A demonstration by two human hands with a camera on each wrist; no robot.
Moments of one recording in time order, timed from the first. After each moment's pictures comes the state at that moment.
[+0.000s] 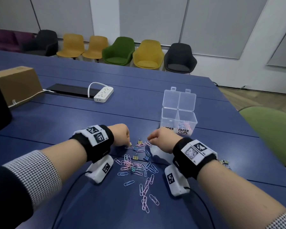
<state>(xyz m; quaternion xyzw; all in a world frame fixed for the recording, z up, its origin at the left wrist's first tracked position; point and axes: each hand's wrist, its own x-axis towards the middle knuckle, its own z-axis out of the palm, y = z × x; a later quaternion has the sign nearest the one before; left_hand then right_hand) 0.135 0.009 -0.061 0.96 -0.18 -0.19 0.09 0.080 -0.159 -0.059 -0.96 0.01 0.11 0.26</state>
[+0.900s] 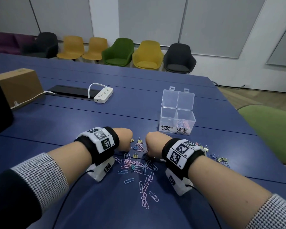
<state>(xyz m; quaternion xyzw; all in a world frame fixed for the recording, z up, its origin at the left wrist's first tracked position) 0.125 -0.003 -0.066 0.94 -0.25 -0.19 -0.10 0.077 -0.134 -0.064 -0.99 -0.06 0.15 0.00</state>
